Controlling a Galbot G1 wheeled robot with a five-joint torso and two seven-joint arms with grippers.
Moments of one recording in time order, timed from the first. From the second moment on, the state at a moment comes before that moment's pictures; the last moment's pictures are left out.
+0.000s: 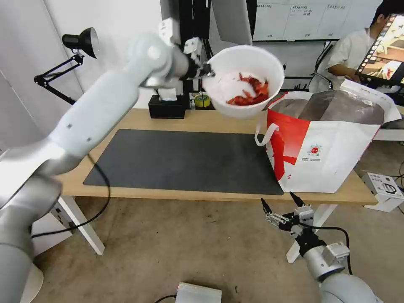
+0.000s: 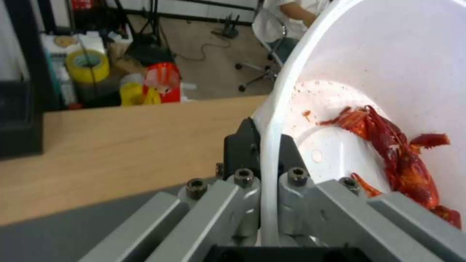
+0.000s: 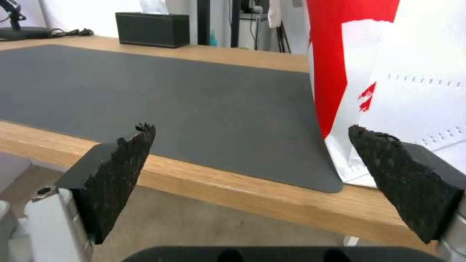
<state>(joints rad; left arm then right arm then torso) -0.33 -1.23 0.37 -1.29 -1.71 0.74 -0.55 -1.63 0.75 0.36 2.13 0.54 0.16 0.30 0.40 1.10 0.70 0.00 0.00</state>
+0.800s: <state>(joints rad) -0.32 -1.57 0.40 -1.11 -1.61 0.59 -0.62 -1.63 0.75 0.36 2.13 0.54 0.16 0.30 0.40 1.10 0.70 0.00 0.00</state>
